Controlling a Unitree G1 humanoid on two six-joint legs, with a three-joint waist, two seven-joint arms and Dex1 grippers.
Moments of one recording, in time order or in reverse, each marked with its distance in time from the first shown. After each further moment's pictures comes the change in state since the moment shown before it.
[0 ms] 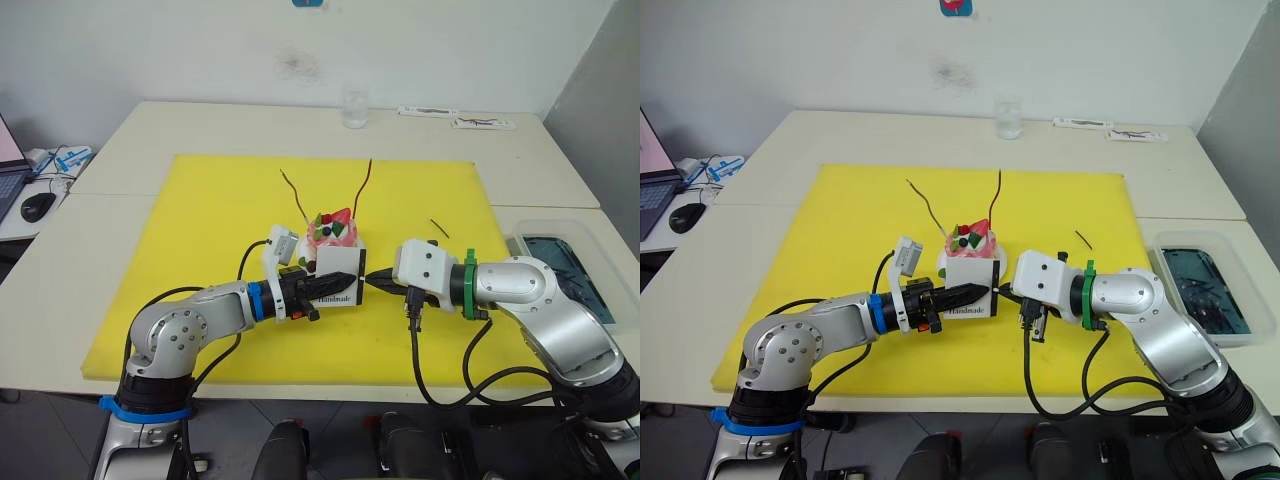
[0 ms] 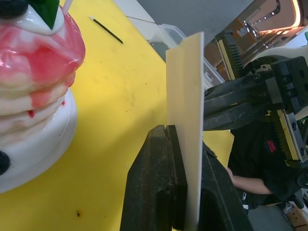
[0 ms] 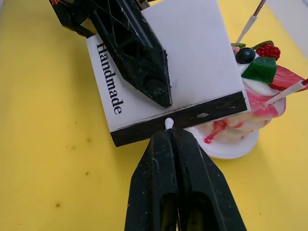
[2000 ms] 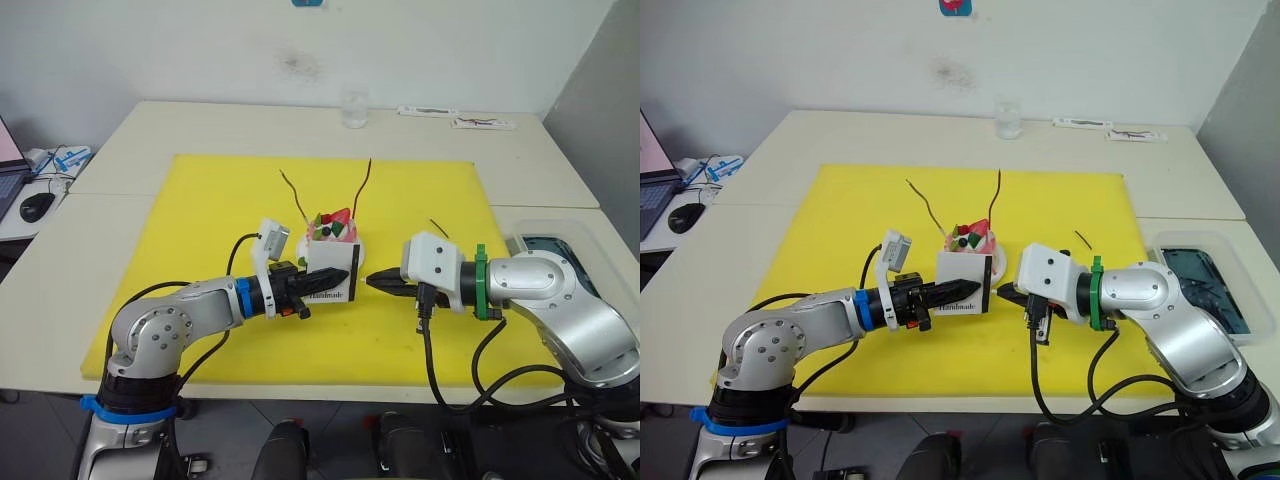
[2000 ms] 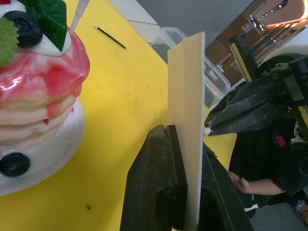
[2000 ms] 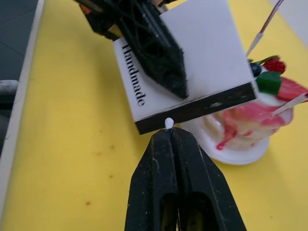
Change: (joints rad) left arm -0.006 0.058 0.027 -0.038 -0.055 0.011 0.021; right arm -0.022 -0.030 -0.058 -0.079 0.121 0.109 0.012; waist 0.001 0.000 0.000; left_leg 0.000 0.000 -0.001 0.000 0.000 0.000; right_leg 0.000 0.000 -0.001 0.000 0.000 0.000
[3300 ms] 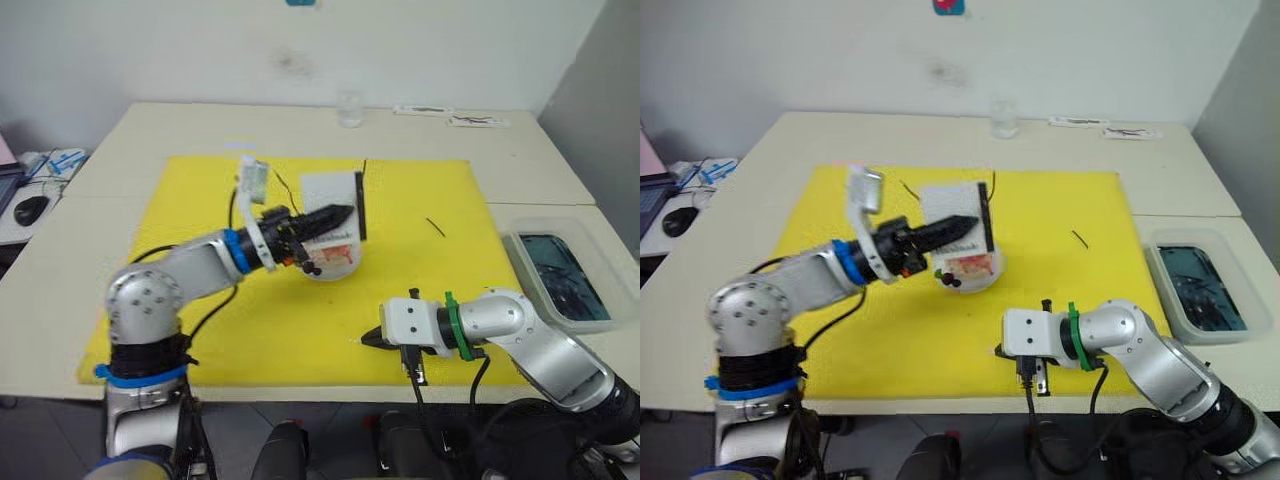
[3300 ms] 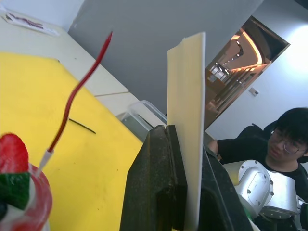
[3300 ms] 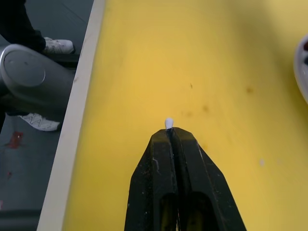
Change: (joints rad) left arm -0.183 -0.049 0.177 0.046 -0.220 0.049 0.140; right arm 0.096 -0.057 0.184 0.024 -0.133 -0.130 0.117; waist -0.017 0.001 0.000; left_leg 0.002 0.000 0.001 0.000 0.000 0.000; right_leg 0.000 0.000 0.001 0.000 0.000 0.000
